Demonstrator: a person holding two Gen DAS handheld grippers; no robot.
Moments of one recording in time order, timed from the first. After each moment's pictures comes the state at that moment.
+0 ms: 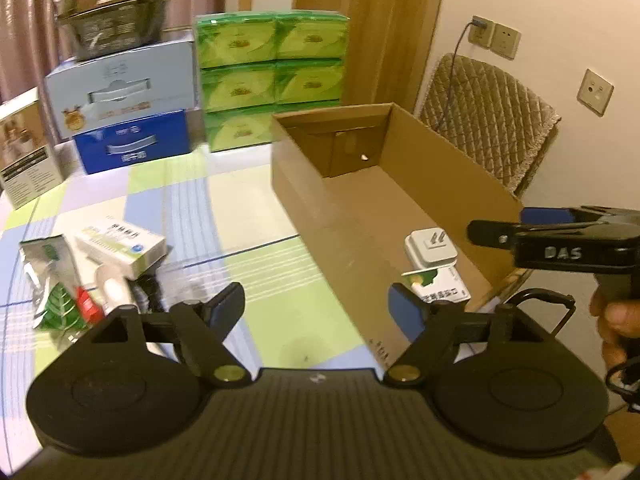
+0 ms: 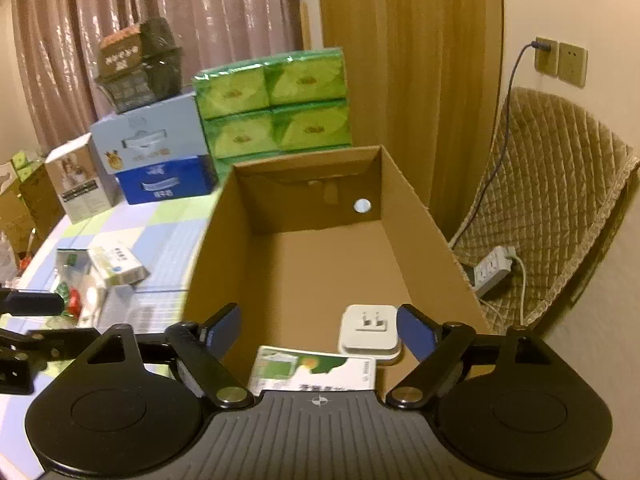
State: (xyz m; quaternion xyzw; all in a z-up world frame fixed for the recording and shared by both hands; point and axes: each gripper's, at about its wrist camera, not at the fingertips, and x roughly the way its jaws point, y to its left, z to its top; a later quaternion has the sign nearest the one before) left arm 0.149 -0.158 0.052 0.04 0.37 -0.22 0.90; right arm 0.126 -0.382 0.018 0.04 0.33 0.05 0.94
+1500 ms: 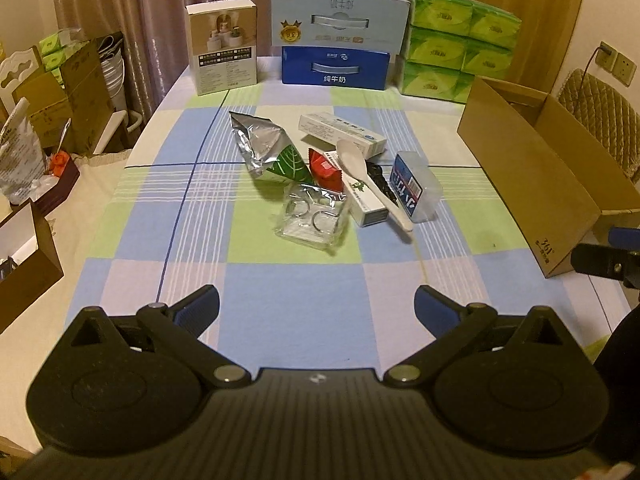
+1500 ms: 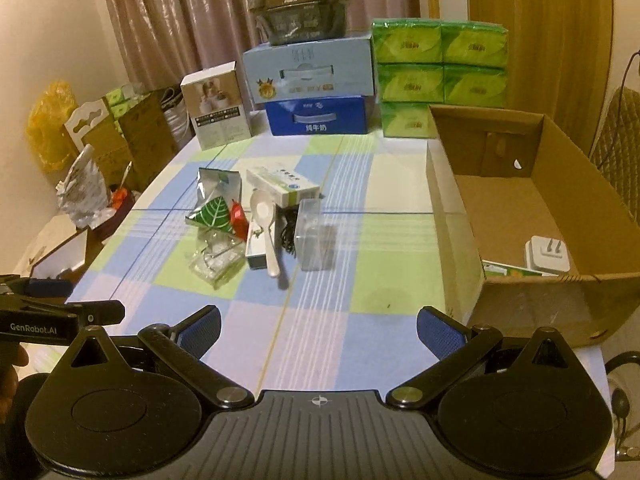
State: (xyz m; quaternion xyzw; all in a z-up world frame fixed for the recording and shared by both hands) left arm 0.060 0.048 0.032 0.00 0.42 -0.05 0.91; right arm 0.051 -0.219 0.001 0.02 0.39 0.17 0.91
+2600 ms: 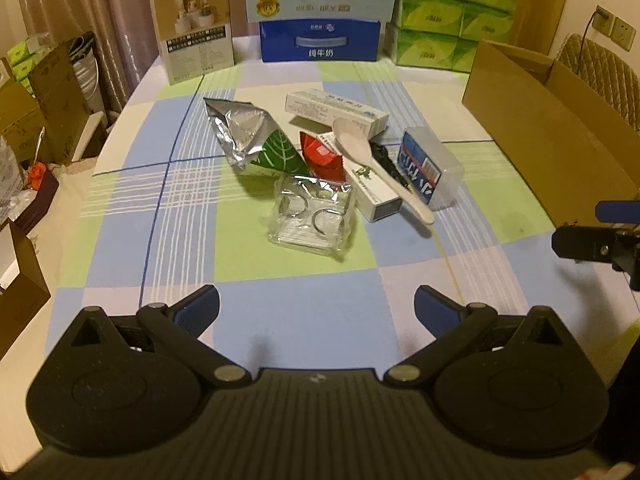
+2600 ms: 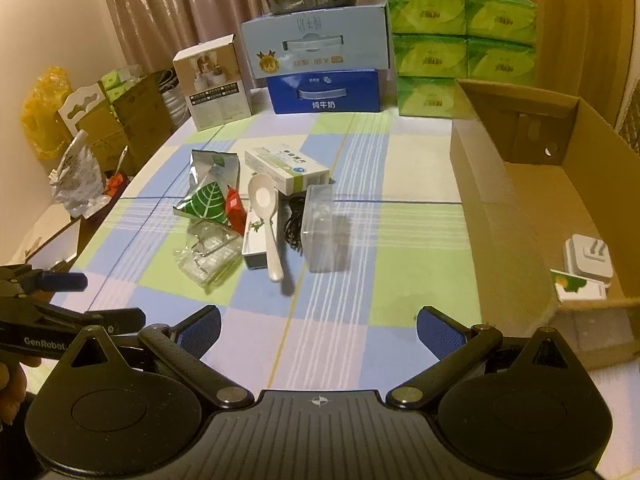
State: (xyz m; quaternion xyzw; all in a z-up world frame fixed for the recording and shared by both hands) left arm 0.120 0.046 -0.011 0.03 0.45 -0.08 0.89; right arm 0.107 -0.190 -0.036 0.01 0.41 0.17 0.89
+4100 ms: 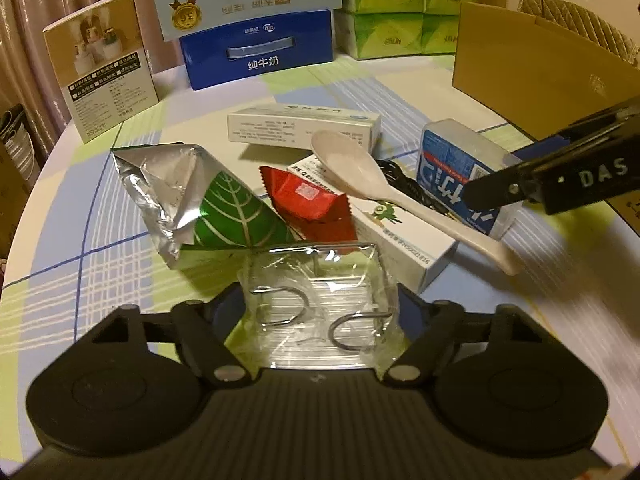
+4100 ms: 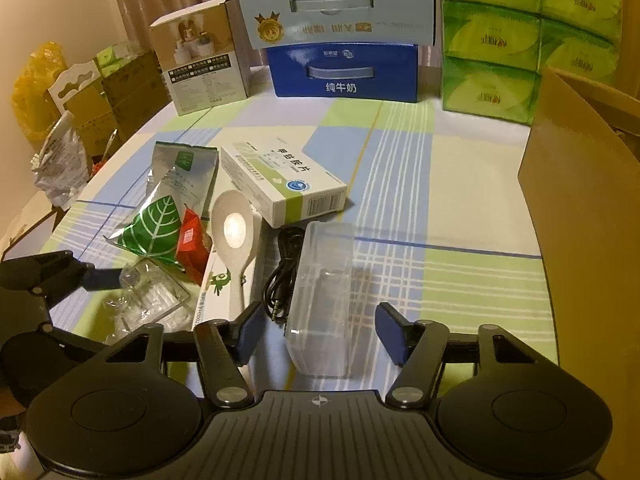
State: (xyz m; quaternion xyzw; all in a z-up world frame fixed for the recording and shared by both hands) left arm 0.228 0.034 -0.095 0.11 0.39 -0.18 0.90; right arm 0.230 -0.147 -0.105 -0.02 0.42 0.19 0.89
